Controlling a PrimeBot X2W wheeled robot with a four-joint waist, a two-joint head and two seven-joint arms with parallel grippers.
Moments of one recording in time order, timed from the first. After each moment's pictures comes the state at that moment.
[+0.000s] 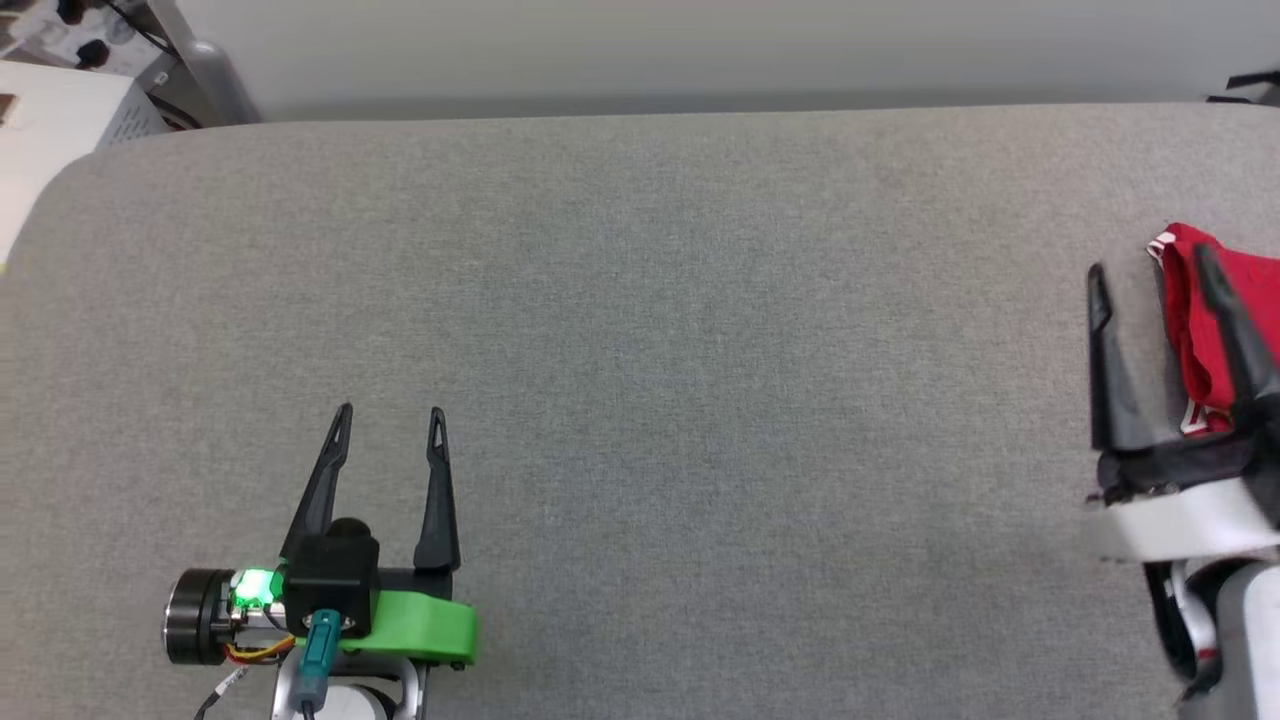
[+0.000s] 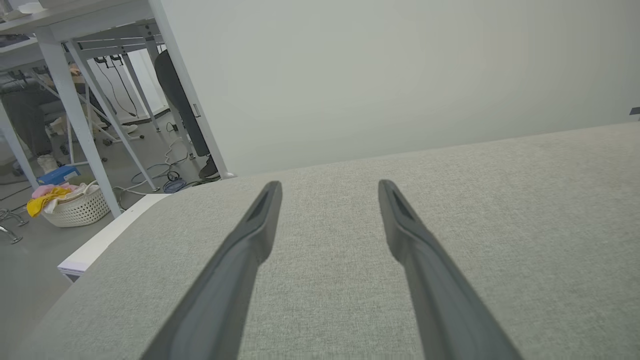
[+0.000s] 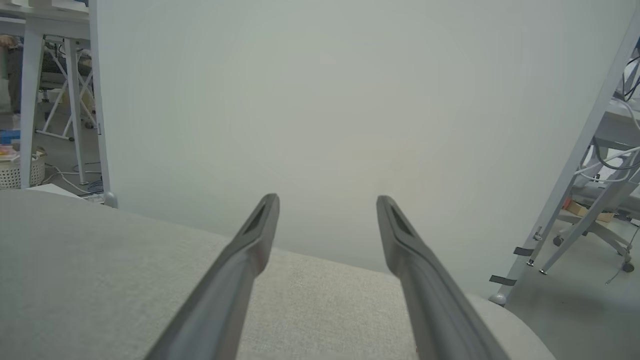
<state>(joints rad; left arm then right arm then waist) -0.03 0.17 -0.19 -0.02 -0.04 0.17 -0.26 -0.17 -0.19 -0.03 -0.12 0.03 0.13 -0.25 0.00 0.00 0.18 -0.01</state>
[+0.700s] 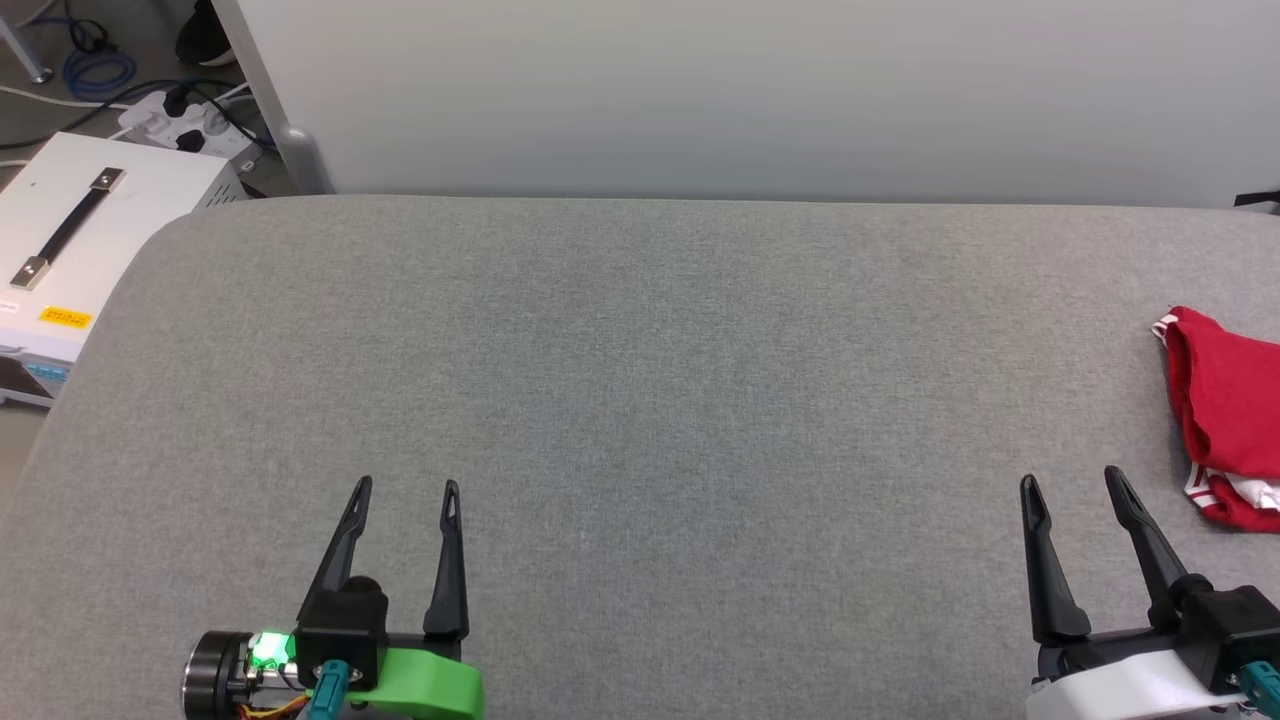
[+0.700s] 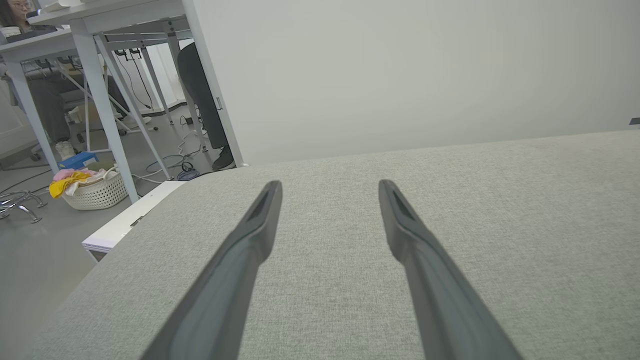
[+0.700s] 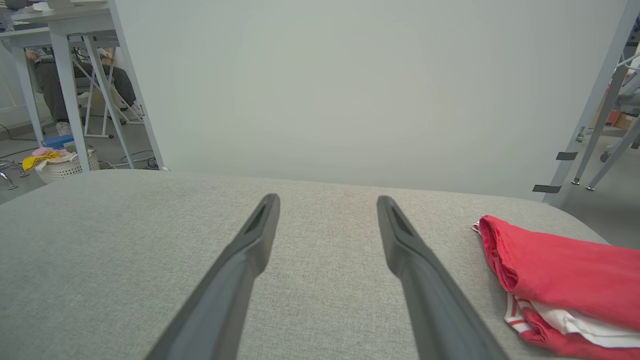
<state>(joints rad) 0.07 0.14 -0.16 0.01 -0.05 0.12 -0.26 0.13 -0.07 -0.02 -0.10 0.09 0.13 -0.25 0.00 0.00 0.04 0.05</state>
